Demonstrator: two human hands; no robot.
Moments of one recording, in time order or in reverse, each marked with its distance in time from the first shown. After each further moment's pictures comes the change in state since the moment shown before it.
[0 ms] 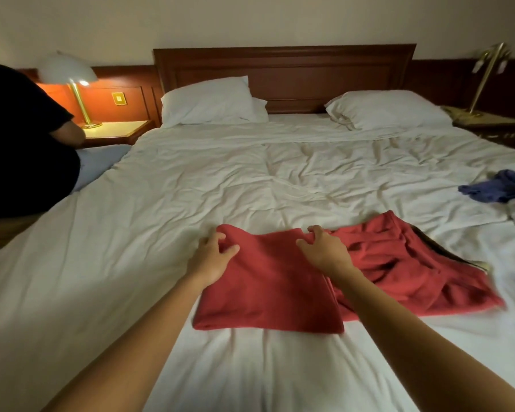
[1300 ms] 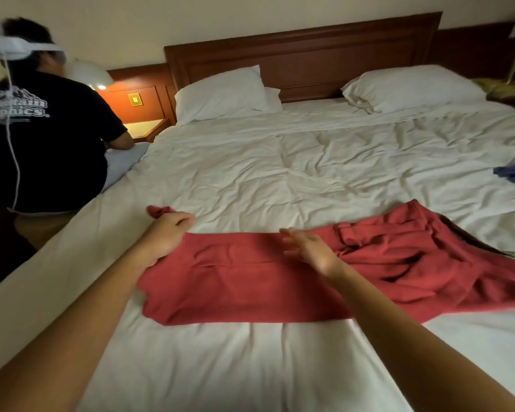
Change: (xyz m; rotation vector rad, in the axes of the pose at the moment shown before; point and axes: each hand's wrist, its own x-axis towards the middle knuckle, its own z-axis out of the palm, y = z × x) left_hand -0.007 -0.007 -0.122 -0.045 0.044 0.053; right_hand -0.006 -0.028 0.036 0.809 -0.382 -0.039
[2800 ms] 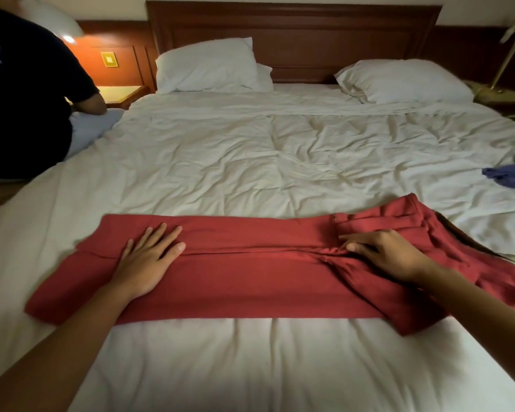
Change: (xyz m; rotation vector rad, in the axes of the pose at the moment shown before) left_hand 0.004 -0.120 0.064 0.507 -0.118 -0.034; right_hand -0.020 0.031 -0.148 -1.025 0.003 -0.369
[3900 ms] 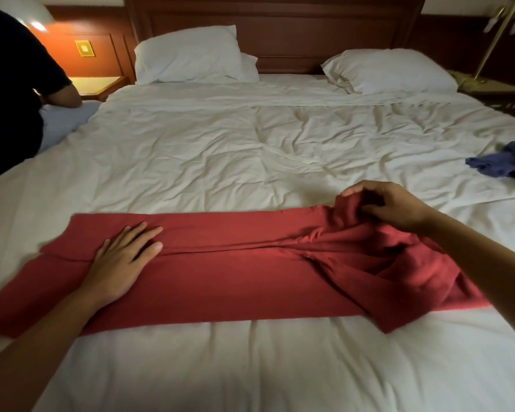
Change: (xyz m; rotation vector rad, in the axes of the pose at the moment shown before) left_hand 0.004 -0.002 0.007 -0.087 0.093 0.067; right_hand 0.034 0.041 -0.057 0.223 0.012 0.034
